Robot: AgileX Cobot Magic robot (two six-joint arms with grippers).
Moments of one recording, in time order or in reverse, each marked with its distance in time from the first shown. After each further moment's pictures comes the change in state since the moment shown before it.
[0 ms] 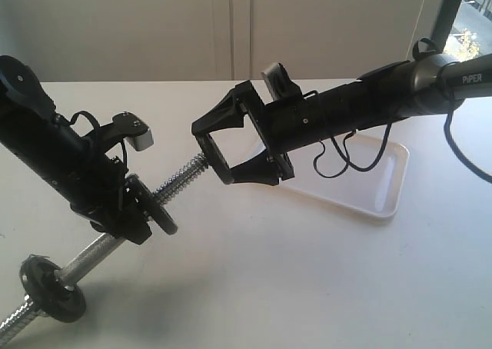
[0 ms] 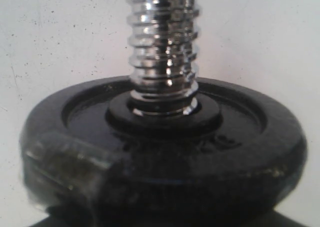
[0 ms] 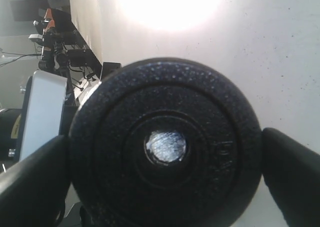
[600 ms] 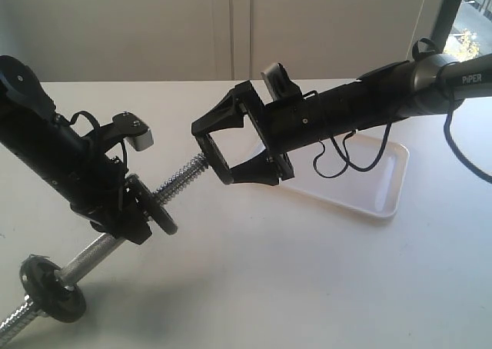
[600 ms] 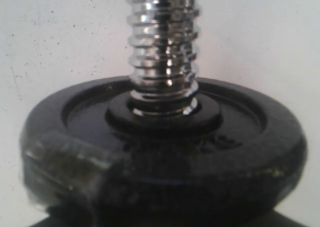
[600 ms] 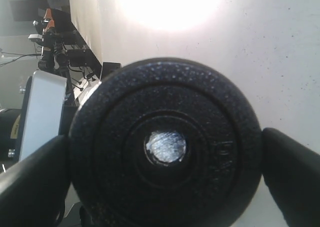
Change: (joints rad) left arm 0.000 0.000 0.000 0.000 0.000 0.000; right arm 0.000 0.000 0.000 0.000 -0.002 0.000
